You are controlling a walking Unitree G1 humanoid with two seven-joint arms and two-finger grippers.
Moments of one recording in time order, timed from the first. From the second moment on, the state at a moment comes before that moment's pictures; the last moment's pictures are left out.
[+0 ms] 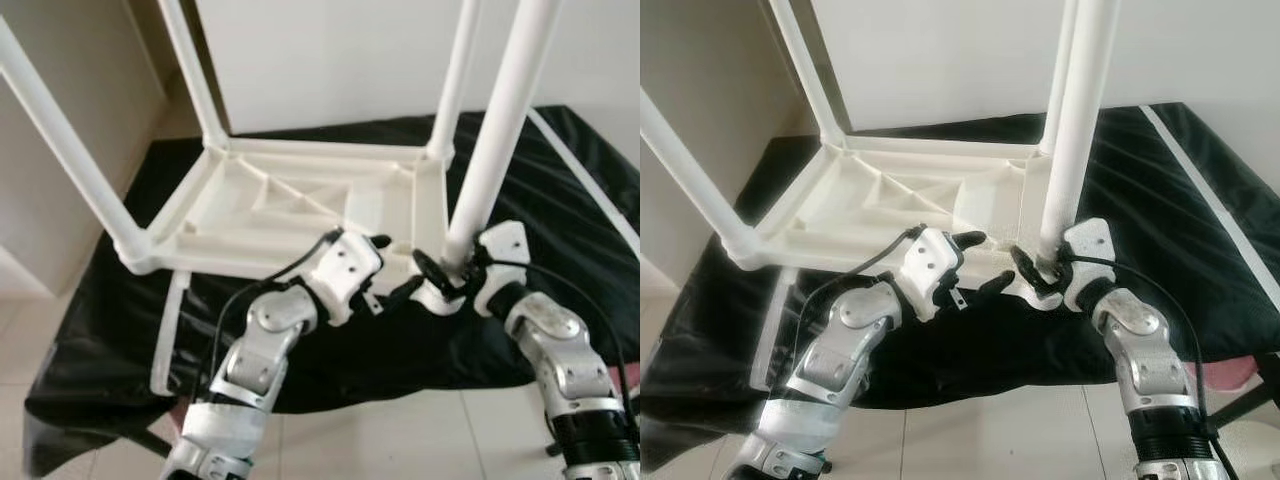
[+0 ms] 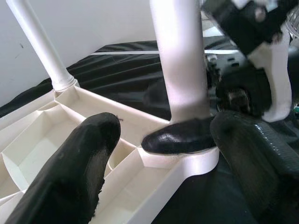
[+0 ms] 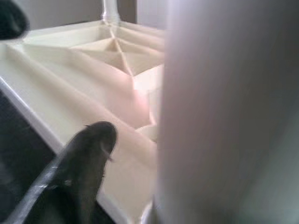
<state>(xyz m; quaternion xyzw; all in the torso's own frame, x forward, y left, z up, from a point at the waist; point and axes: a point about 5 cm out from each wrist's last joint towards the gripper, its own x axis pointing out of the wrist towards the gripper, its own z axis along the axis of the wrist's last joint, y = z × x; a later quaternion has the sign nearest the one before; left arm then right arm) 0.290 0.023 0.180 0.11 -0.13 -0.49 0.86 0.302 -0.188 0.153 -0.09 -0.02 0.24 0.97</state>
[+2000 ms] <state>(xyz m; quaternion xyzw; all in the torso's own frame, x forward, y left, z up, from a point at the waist) 0.292 0.022 0.182 0.11 -0.14 -0.49 0.85 0.292 -0.161 0.149 0.02 -0.02 -0.19 0.98</state>
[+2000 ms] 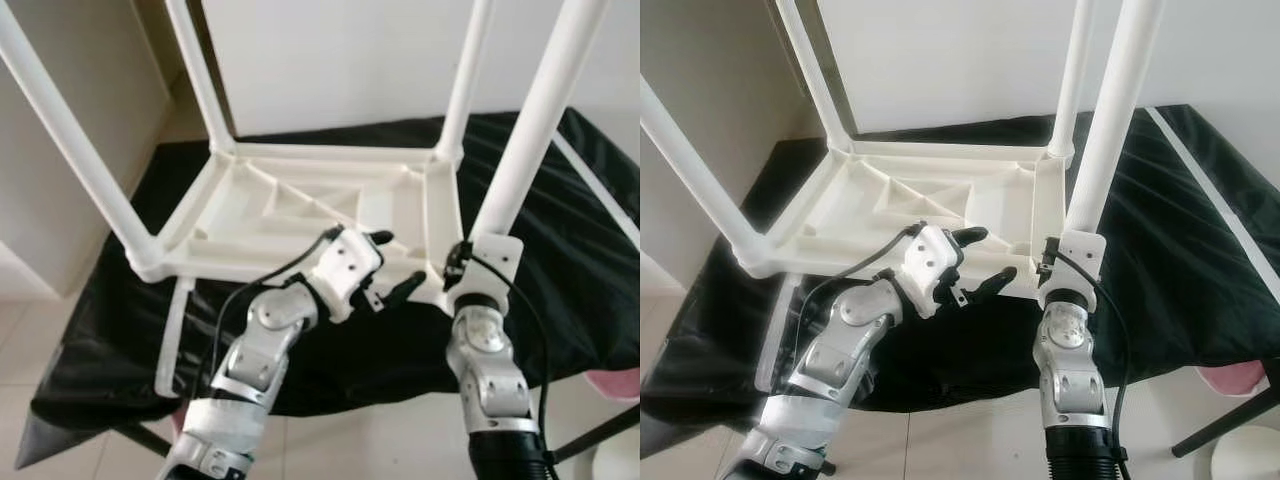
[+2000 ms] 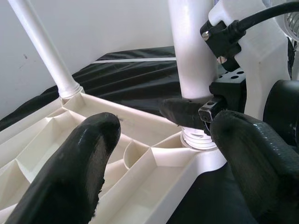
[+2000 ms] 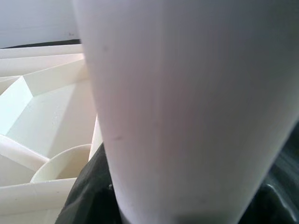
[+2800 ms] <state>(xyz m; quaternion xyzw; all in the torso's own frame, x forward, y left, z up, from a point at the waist) 0.291 0.028 0.184 0.11 -0.14 -0.49 0.85 0.283 -0.200 0.159 -0.04 -0.04 0.12 0.99</state>
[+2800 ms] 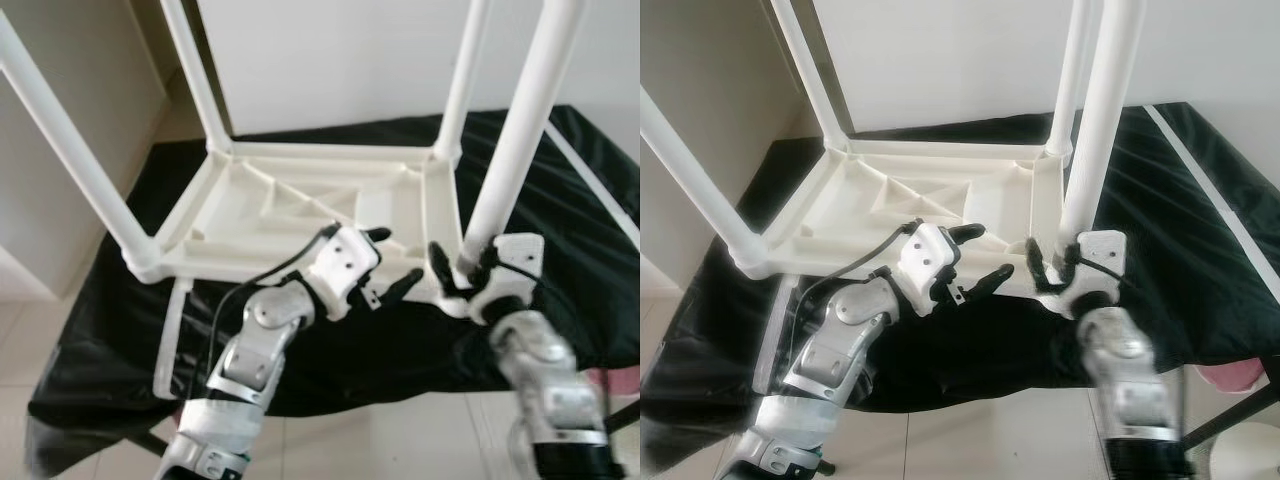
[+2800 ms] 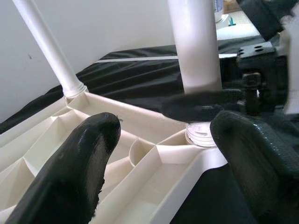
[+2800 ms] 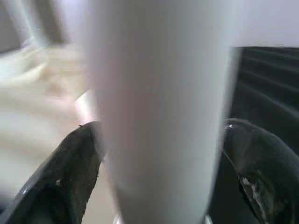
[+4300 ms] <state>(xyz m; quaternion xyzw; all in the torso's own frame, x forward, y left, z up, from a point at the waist) 0.291 0.031 0.182 0.12 -0.14 -0.48 0.86 0.311 -0.206 0.152 -0.05 -0.02 0.16 0.98</state>
